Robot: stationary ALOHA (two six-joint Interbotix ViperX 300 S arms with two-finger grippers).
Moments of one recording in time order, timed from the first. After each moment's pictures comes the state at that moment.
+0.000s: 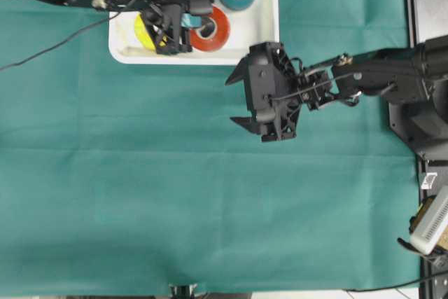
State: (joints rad) left arm 0.27 0.23 0.35 -0.02 0.14 0.27; right arm 0.00 -0.04 0.86 -0.60 -0.05 0.61
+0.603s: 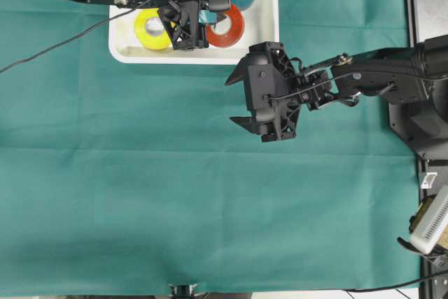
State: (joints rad) left arm 0.28 0.30 0.27 -0.02 0.14 0.27; right arm 0.00 -0.04 0.86 -0.60 -0.05 0.61
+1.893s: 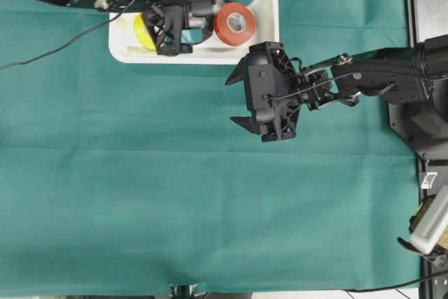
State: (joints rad) left arm 0.26 0.21 0.39 -0.02 0.14 0.26; right arm 0.00 -0.04 0.86 -0.60 -0.05 0.61
